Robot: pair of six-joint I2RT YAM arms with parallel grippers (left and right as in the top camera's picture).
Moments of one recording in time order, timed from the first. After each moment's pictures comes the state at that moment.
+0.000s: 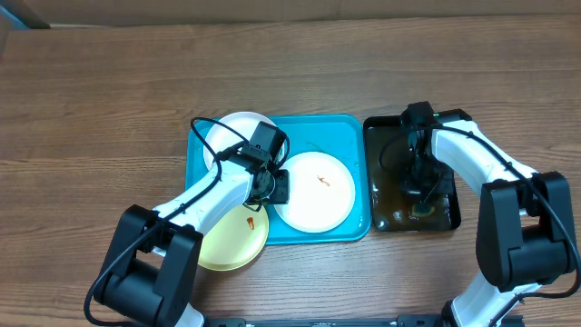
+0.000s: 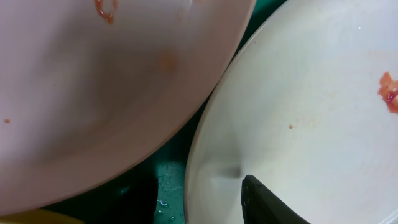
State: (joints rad) left arm -0.44 1.74 0.99 -0.61 0.10 -0.44; right arm 0.17 1.87 1.18 -1.11 0.09 0.36
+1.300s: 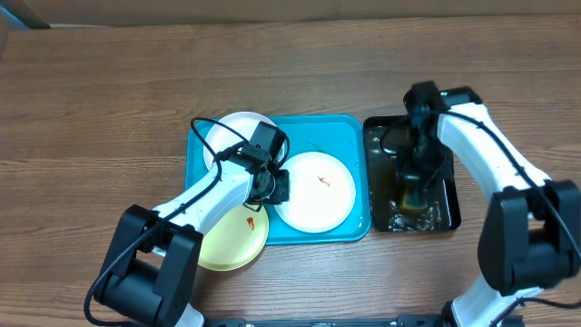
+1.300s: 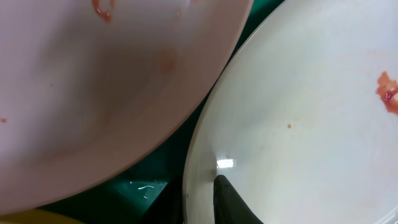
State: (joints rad) left arm -0.44 1.74 0.99 -0.60 0.11 -0.45; right arm 0.17 1.85 1.37 -1.27 -0.01 0.33
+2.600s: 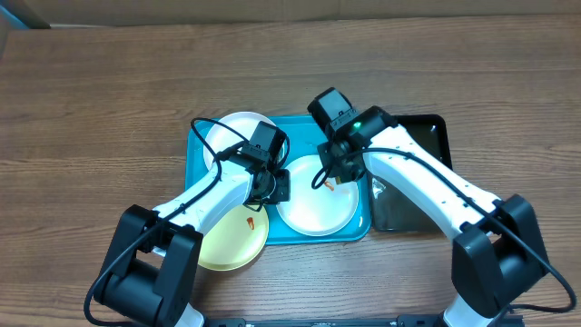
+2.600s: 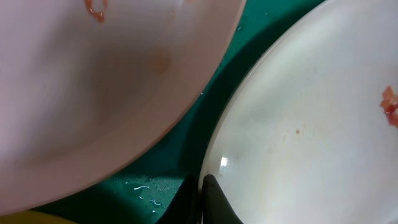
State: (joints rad) left arm -0.44 1.74 0.99 -0.60 0.12 -0.45; right arm 0.60 1.84 1.41 -0.94 0.14 0.27
